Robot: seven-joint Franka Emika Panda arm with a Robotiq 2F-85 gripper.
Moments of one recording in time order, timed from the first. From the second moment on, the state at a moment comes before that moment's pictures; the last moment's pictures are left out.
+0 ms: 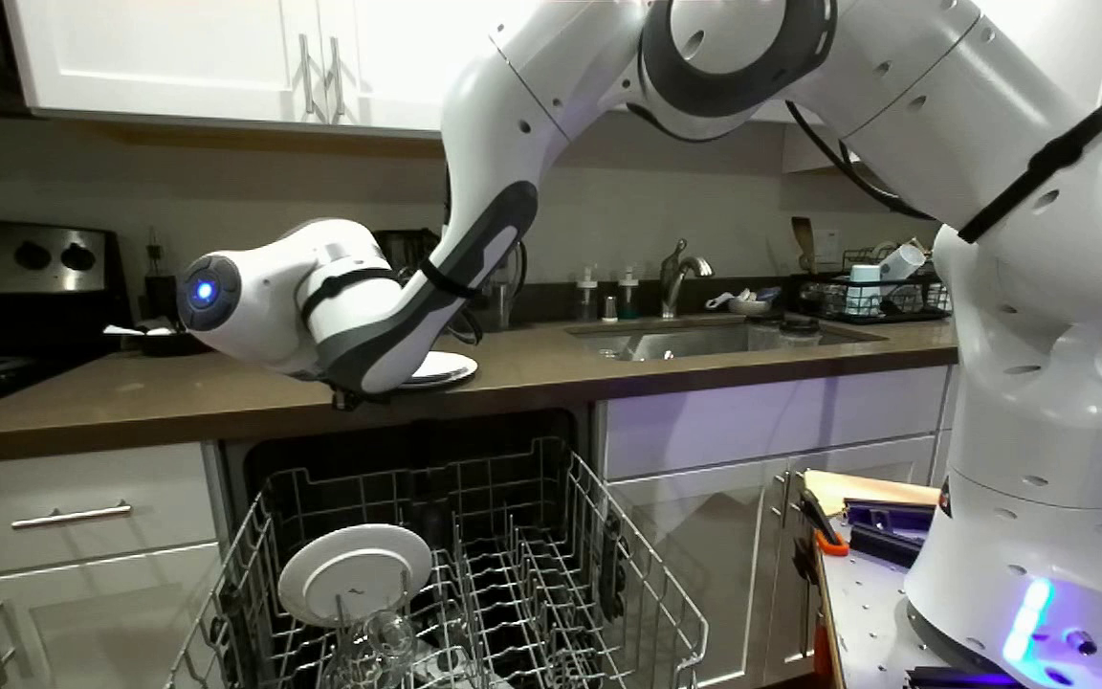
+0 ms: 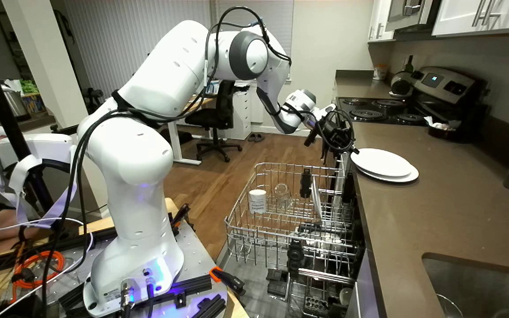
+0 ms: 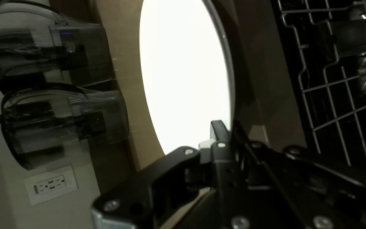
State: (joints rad) arm 0.23 0.83 -0.04 -1.41 -1.21 1.95 0.69
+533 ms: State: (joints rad) arm 0.24 0.83 -0.04 -1.41 -1.27 1.93 0.79
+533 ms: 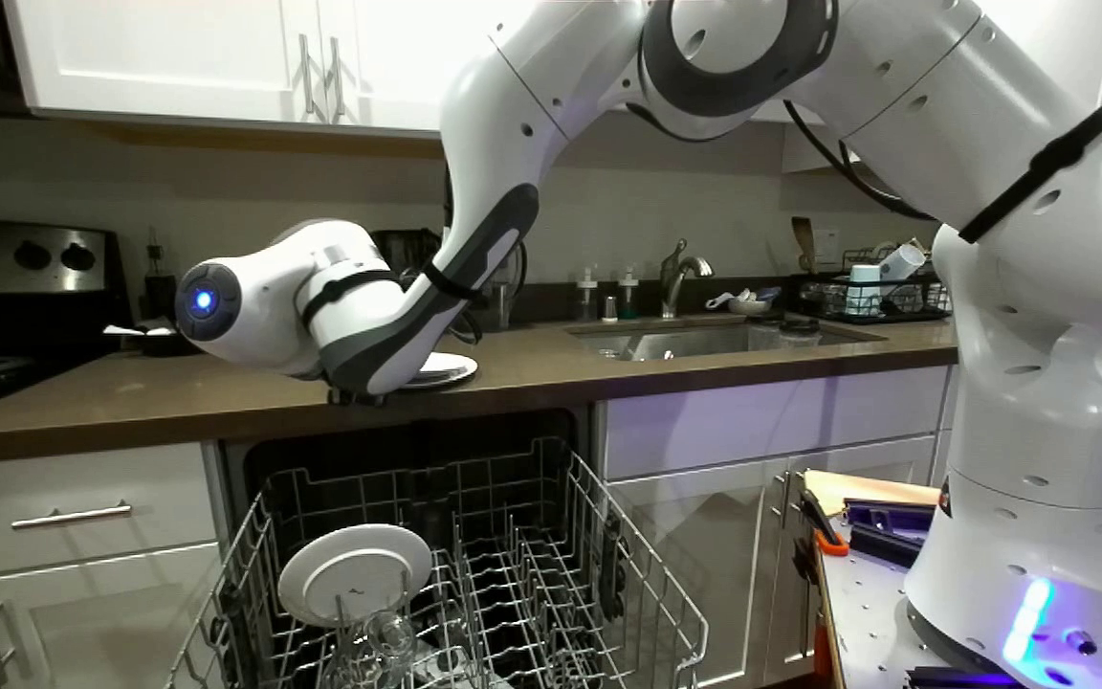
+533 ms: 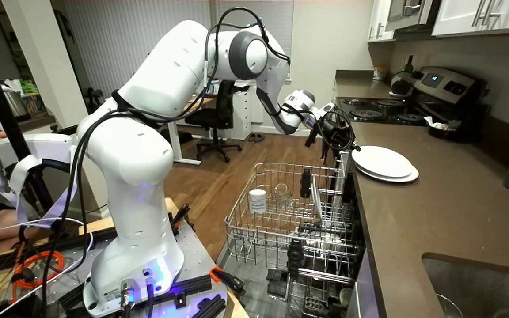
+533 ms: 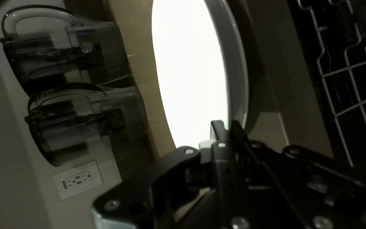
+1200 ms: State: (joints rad) arm 0.27 0.82 -0.03 -1.45 -1.27 1.80 0.88
